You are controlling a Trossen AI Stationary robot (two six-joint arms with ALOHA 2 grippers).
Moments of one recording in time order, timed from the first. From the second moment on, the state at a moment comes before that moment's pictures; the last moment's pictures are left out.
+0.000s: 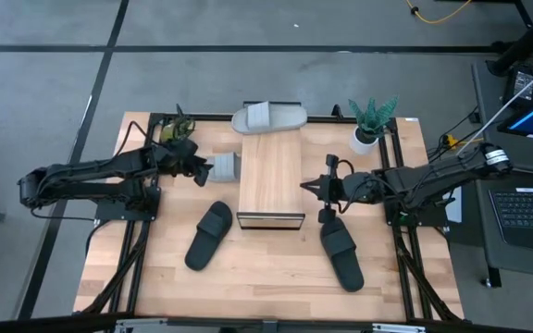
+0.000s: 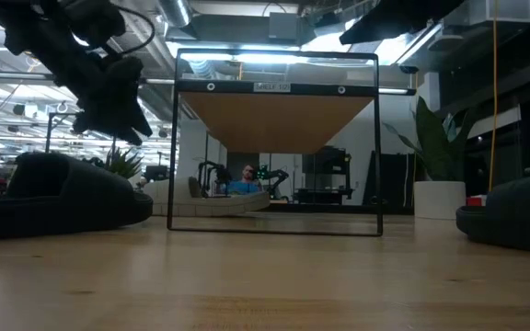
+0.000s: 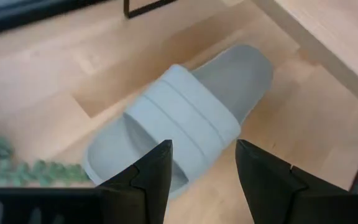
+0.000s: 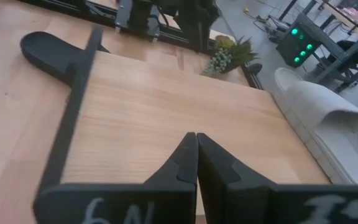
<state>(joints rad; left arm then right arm) 0.40 0.77 0.45 -0.38 -0.11 -0.54 0.23 1.15 0.83 -0.13 0.45 -0.16</state>
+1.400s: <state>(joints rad) 0.68 1.22 0.44 -0.14 0.36 -0.58 0.27 1.15 0.83 -0.12 0.45 -0.22</state>
